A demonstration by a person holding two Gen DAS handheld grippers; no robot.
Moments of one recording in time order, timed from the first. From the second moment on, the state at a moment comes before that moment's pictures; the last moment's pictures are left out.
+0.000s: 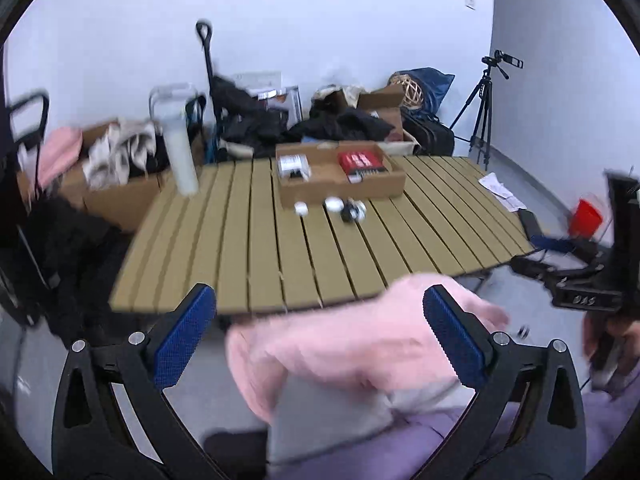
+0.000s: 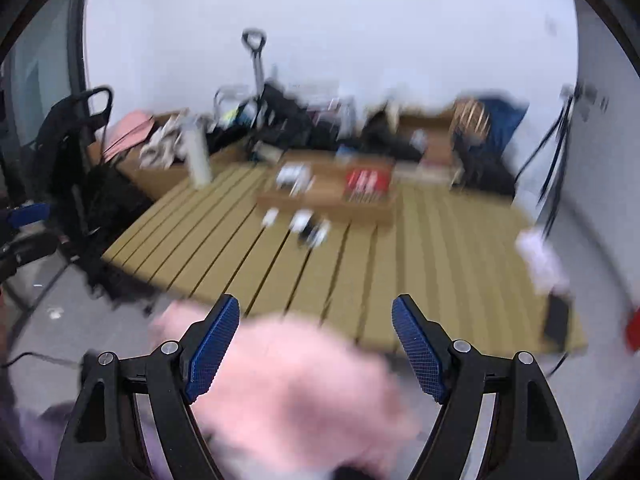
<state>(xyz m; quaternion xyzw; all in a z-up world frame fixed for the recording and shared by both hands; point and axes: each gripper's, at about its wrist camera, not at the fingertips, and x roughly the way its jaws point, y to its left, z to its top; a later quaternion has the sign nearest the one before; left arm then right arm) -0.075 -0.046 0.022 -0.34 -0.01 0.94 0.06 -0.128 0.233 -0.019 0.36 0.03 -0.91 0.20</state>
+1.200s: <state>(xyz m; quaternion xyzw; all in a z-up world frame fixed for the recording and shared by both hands) -0.451 -0.056 -0.163 -0.45 -0.04 0.89 0.05 -0.447 0.176 -0.172 0.46 -0.04 -0.85 0.25</state>
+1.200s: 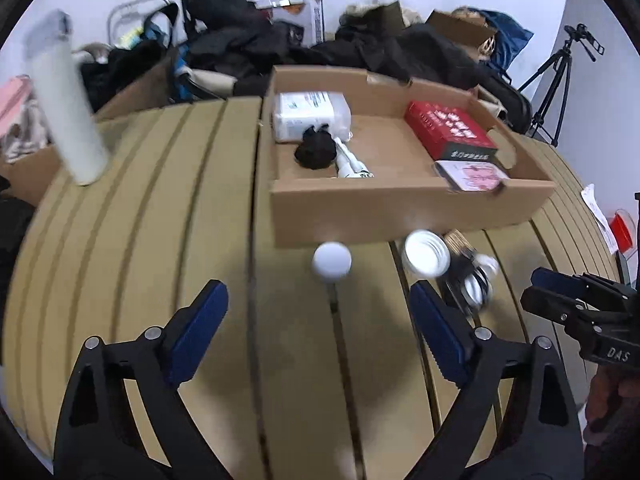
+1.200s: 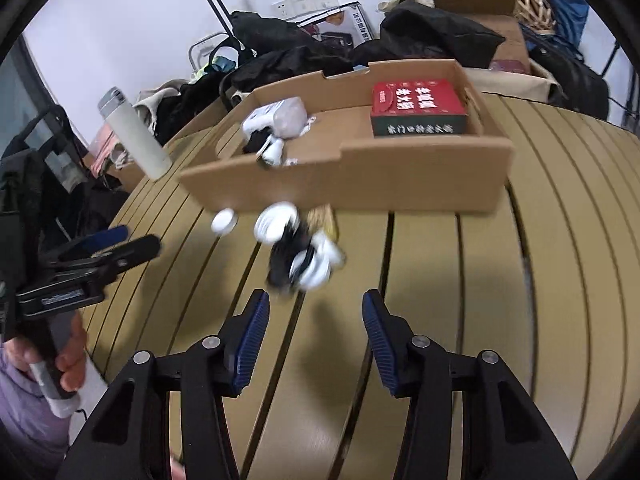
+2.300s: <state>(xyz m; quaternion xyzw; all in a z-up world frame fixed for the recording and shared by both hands) -0.261 -0.058 -0.082 -0.41 -0.10 0.91 0.01 -0.302 0.236 -0.098 0.37 -0.15 -0.89 0.24</state>
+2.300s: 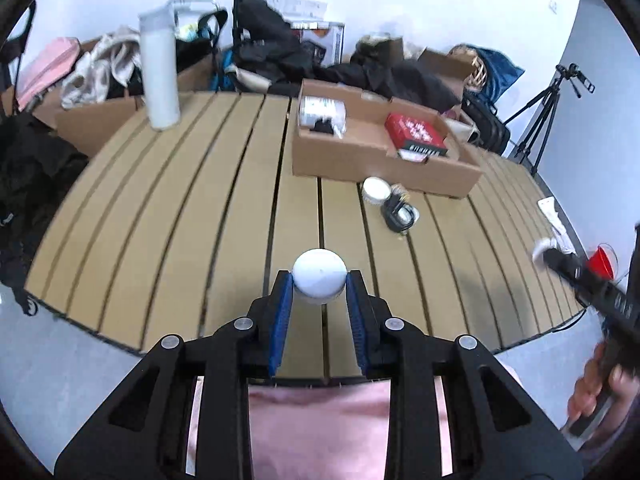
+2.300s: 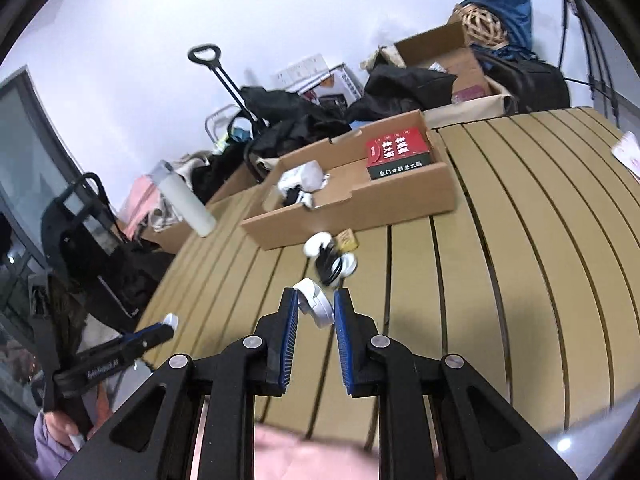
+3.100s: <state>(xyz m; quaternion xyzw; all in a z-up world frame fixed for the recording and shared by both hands) -0.239 -0.027 -0.065 -0.37 -0.12 0.92 0.06 -0.238 0.250 -0.084 0.35 -0.14 -0.90 0.23</state>
